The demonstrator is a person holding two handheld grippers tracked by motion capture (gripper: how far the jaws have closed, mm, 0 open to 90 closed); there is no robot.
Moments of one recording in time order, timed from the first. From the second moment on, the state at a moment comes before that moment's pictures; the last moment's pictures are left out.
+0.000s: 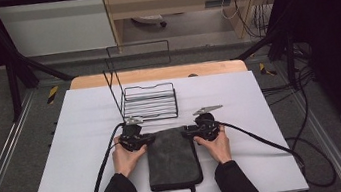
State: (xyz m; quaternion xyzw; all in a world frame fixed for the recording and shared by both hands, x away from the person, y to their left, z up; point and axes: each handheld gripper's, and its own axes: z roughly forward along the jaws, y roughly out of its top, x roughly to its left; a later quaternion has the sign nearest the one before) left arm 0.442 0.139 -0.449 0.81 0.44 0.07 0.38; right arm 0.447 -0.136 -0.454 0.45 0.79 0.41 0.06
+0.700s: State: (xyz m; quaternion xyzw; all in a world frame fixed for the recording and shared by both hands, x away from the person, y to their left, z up) left arm 0.442 0.144 -0.445 0.80 0.44 0.06 0.39; right arm 0.443 -0.138 -0.445 0.47 0.78 0.41 0.01
